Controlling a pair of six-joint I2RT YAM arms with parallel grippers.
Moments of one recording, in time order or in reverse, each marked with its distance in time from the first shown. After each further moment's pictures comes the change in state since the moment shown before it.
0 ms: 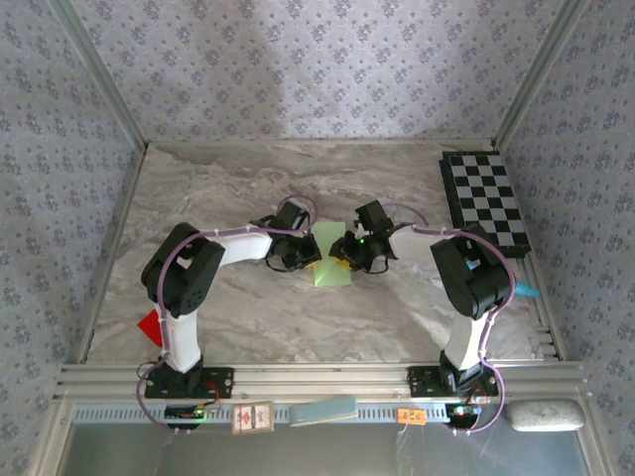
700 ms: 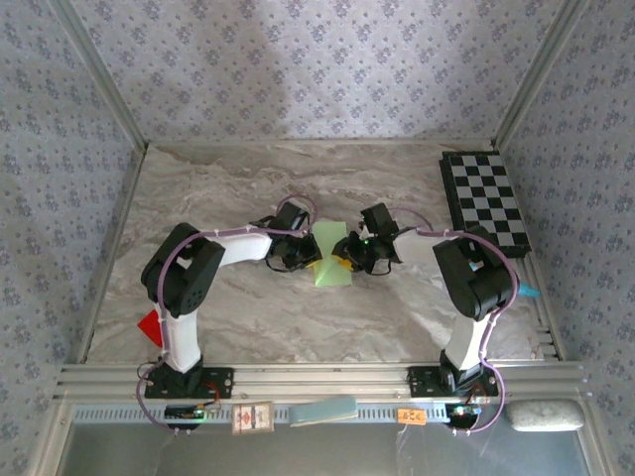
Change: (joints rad) left arm 0.003 0.000 -0.009 0.022 0.004 -0.018; right arm -0.027 -0.019 -0.064 0.080 -0.009 0.074
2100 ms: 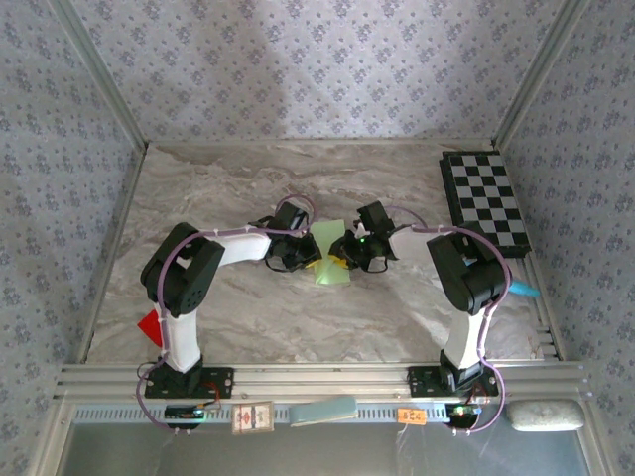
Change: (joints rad) left arm 0.006 0.000 -0.009 0.015 0.018 -0.015; right arm 0.010 0.053 0.050 -0.002 -0.051 -0.021
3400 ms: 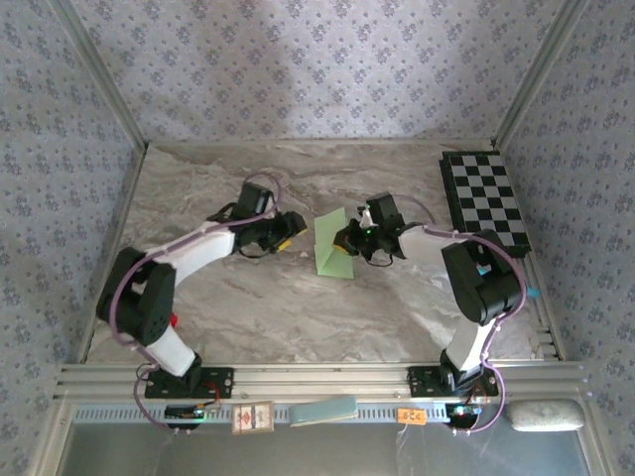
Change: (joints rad) left arm 0.163 -0.329 -0.088 -0.030 0.035 0.009; right arm -0.040 -0.111 -0.019 0.091 -0.037 -0.041
